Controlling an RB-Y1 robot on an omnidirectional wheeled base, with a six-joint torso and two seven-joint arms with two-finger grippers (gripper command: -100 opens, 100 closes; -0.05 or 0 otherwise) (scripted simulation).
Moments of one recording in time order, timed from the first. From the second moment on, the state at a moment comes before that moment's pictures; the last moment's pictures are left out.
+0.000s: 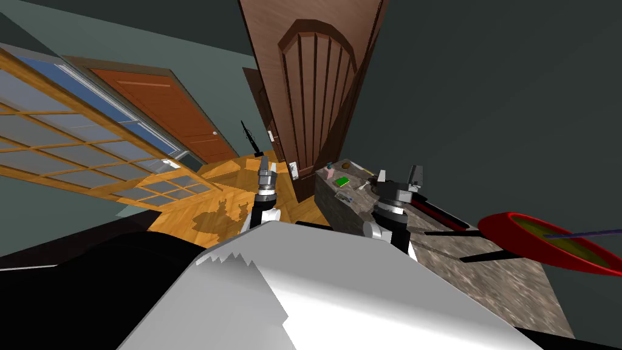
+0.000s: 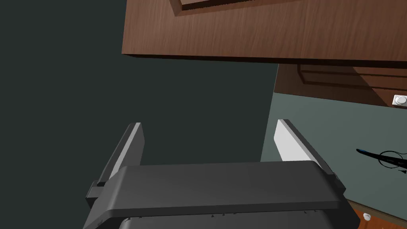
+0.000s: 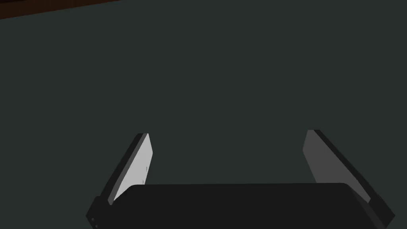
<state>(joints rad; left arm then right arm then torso) 0.52 0.00 -0.05 -2.27 -0.04 -0.48 -0.15 0.47 -0.05 -0.03 -2.23 -0.06 -0.54 -0.11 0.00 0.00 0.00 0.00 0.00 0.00</state>
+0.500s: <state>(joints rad) 0.52 0.00 -0.05 -2.27 -0.04 -0.48 -0.15 0.46 -0.11 -0.01 -2.18 -0.08 -0.55 -0.23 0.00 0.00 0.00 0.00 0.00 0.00</state>
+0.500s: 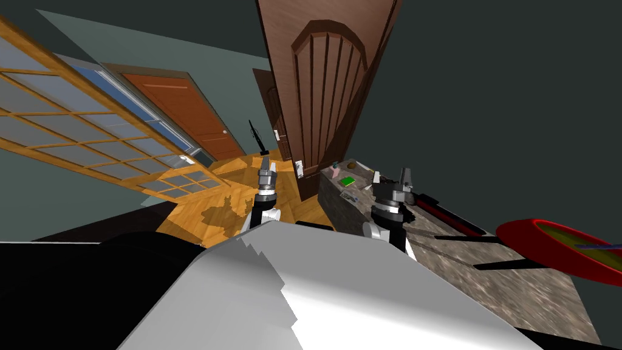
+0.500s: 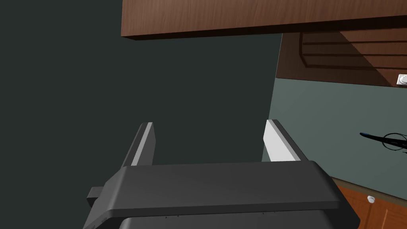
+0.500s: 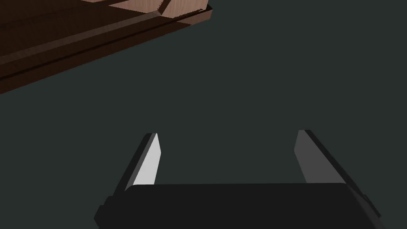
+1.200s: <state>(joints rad) 0.52 0.00 -0.05 -2.27 -0.04 -0.48 -0.15 0.44 -0.15 0.02 -2.08 -0.13 -0.59 -0.42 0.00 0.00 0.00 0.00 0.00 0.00</state>
